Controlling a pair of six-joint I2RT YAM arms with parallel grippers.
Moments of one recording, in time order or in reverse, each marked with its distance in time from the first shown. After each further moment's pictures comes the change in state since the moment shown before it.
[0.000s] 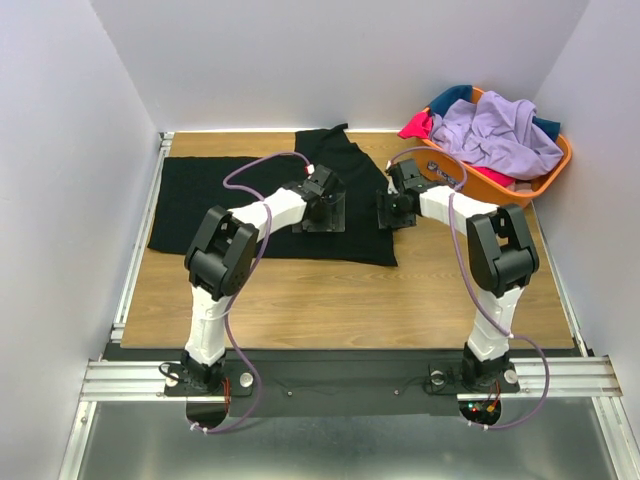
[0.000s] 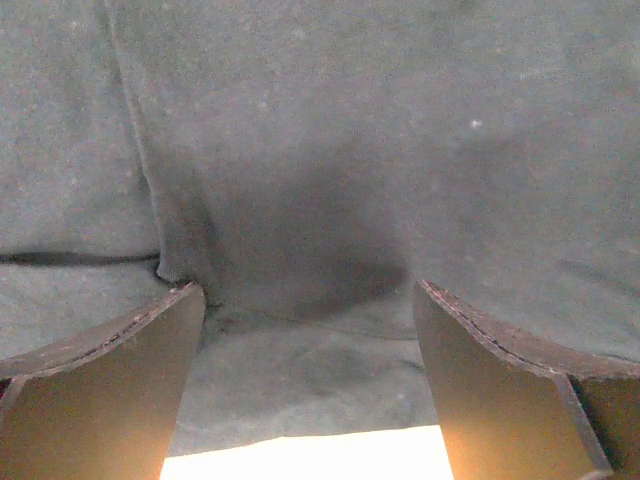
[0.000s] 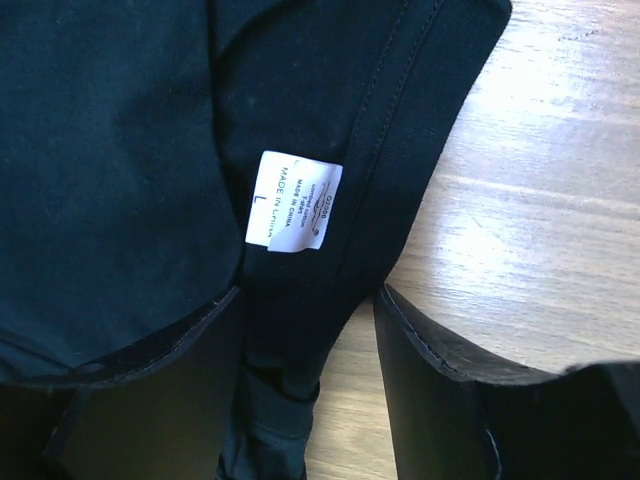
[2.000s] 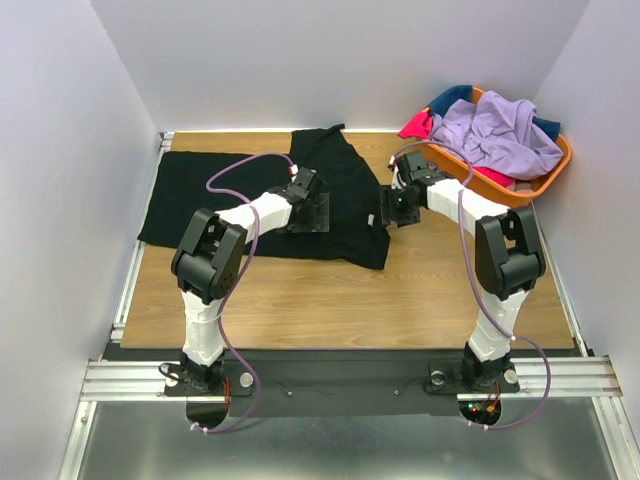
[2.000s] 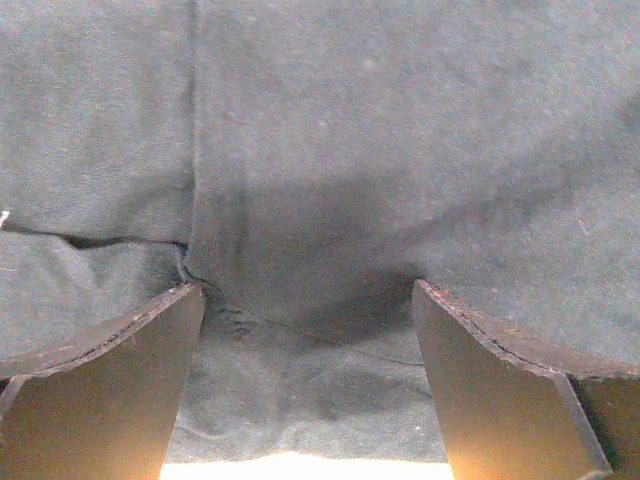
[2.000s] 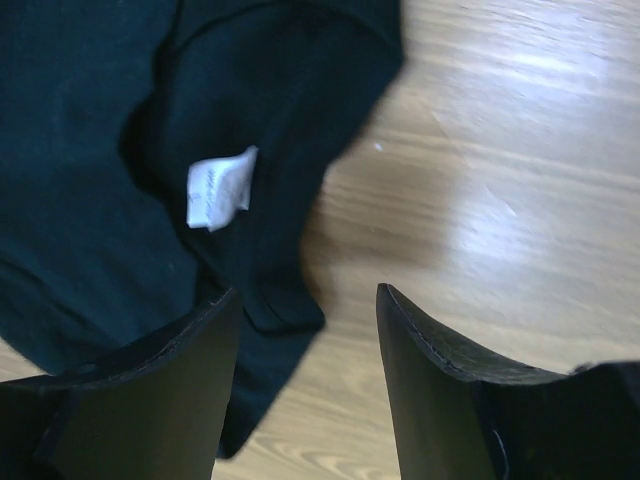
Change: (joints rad) left arm 0.053 -0.081 -0.141 0.093 -0.060 0.039; right arm -0.024 -0.047 0.054 -0.135 -0.121 -0.024
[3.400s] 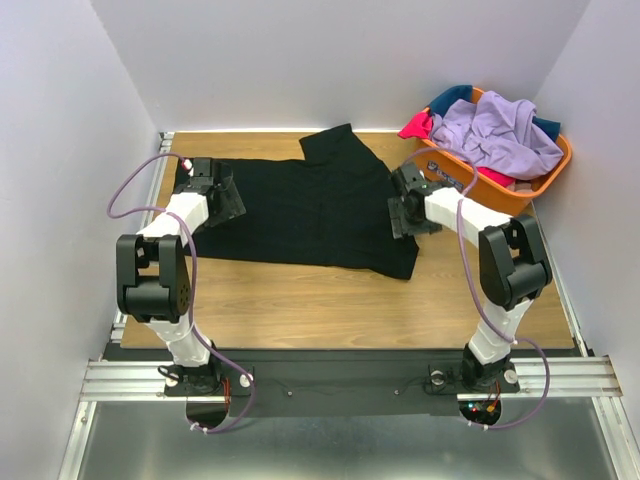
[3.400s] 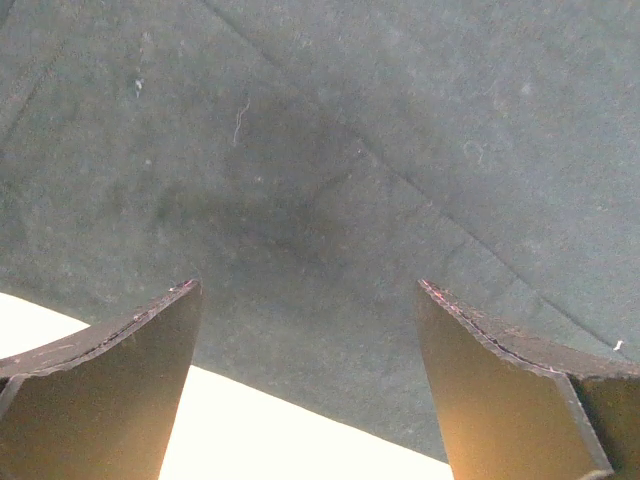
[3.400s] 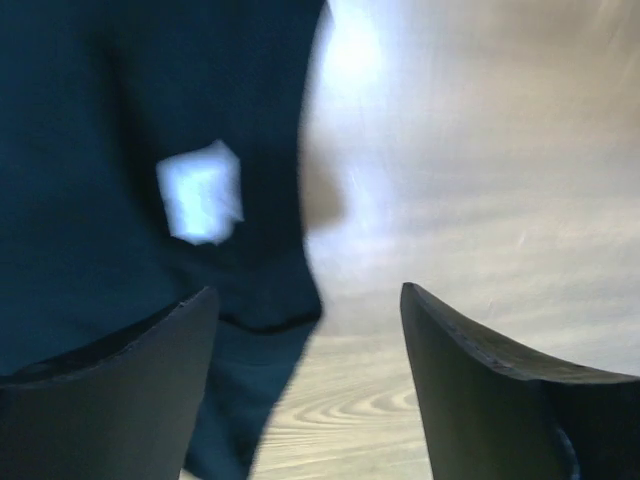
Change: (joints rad) left arm 0.500 -0.276 -0.193 -0.037 -0.016 0.073; right arm 0.066 -0.076 -0.116 -0.092 0.513 0.014
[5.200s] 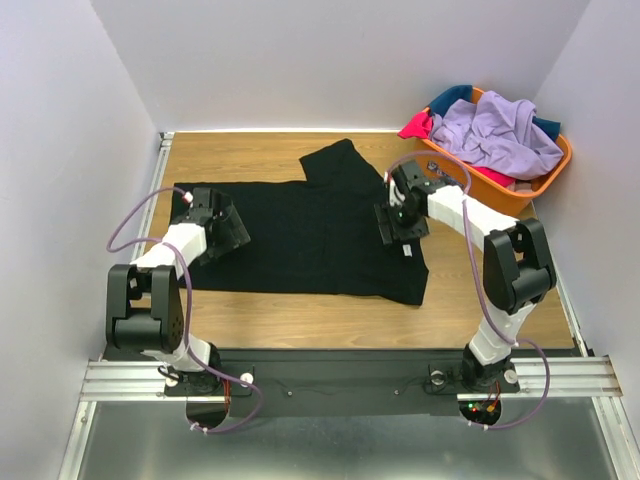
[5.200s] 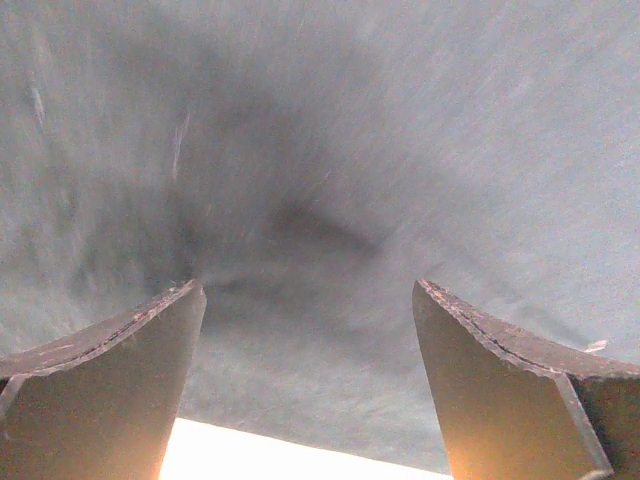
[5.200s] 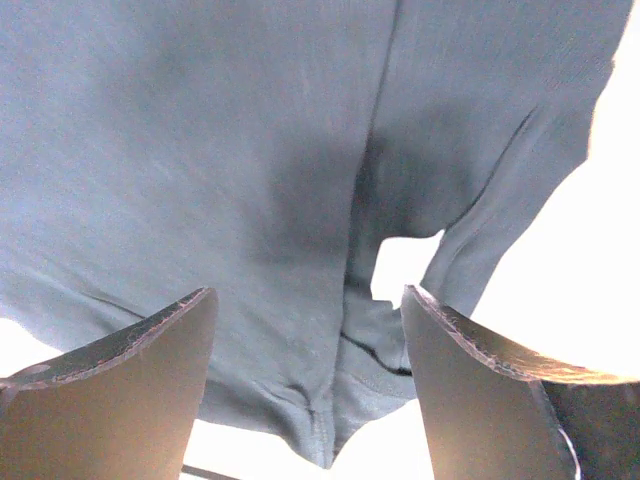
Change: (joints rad) left arm -0.001 -0.215 -0.334 0.050 0.113 -0.092; right arm -0.001 -0.035 0.018 -0.092 -0.478 -0.091
